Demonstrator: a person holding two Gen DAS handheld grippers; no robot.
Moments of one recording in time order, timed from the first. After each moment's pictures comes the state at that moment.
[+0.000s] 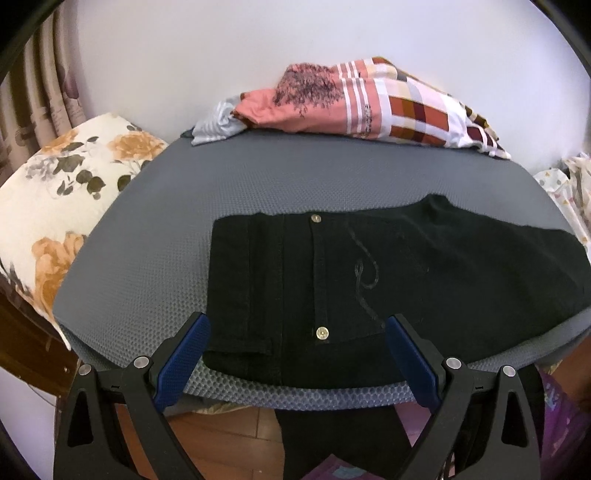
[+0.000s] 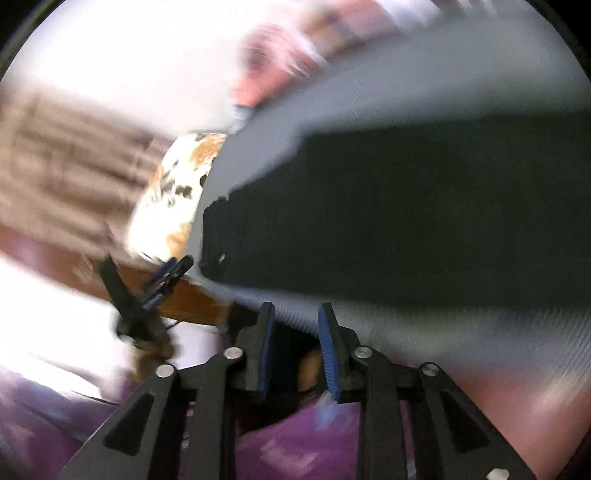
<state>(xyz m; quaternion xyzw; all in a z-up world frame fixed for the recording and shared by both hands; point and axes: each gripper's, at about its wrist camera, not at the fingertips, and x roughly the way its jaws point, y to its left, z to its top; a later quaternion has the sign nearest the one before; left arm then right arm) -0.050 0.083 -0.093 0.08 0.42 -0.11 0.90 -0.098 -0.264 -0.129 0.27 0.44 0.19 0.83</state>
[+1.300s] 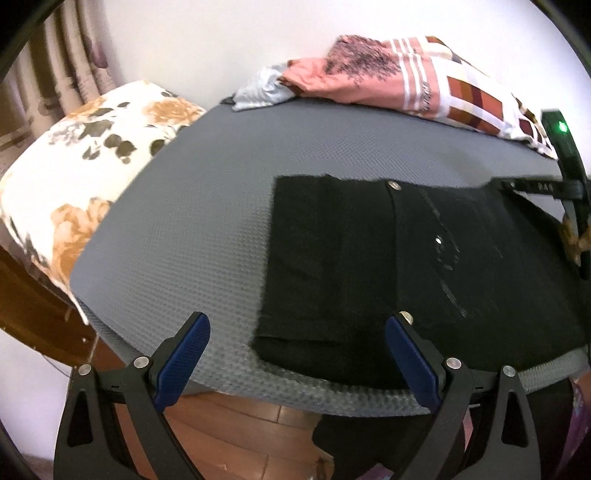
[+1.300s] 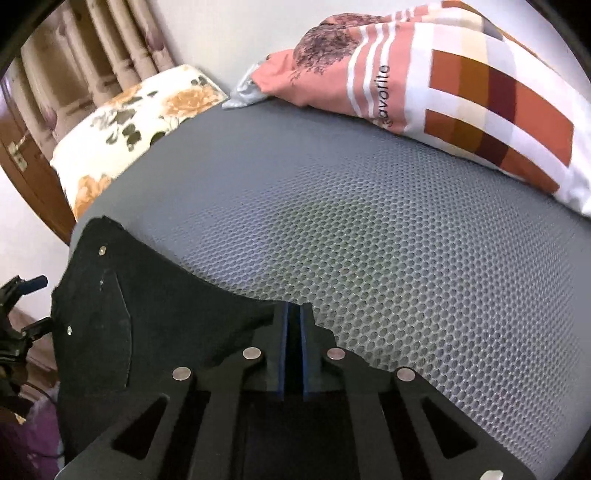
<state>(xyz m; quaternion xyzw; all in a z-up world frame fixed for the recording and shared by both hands) -0.024 0.120 -0.120 0.07 0.45 -0.02 0.89 0.161 -0.198 -0.173 0.02 0.44 0.21 0.87</state>
